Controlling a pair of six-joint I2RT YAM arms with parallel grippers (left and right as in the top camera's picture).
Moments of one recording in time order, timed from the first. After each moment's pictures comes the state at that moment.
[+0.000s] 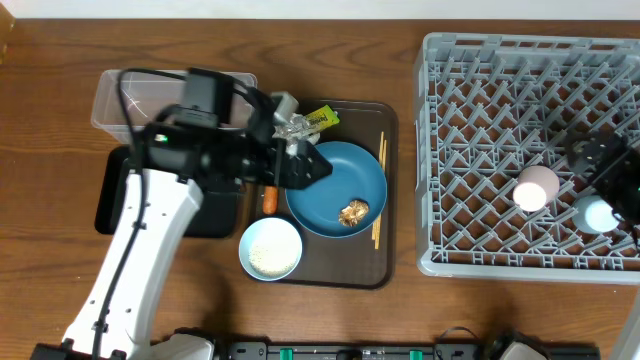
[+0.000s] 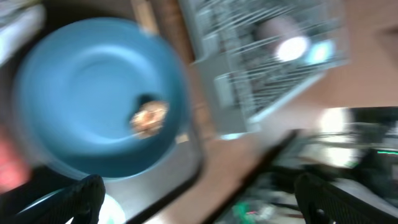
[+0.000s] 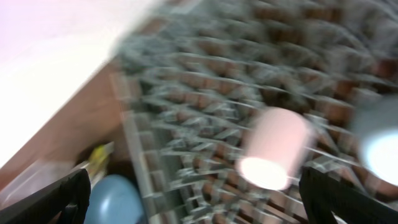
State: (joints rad) left arm -0.26 1.42 1.36 -1.08 0.65 -0.12; right arm -0.56 1.13 1.24 -0.95 -0.53 0.25
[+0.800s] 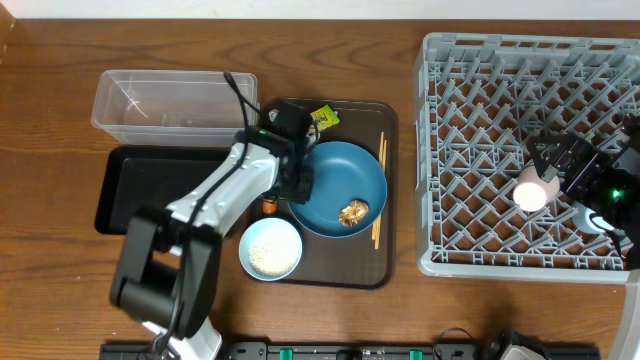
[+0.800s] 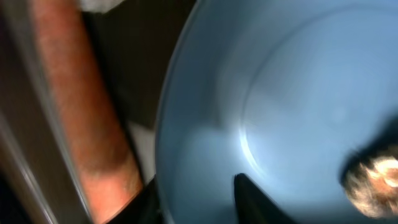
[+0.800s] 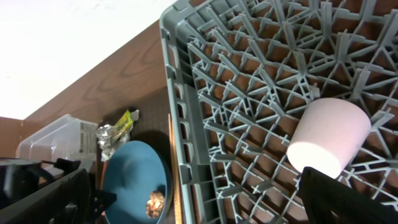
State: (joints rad) left arm -0.41 1.83 1.18 -0.80 0.07 -0.25; right arm -0.45 1.09 1.24 -1.01 -0.55 0.23
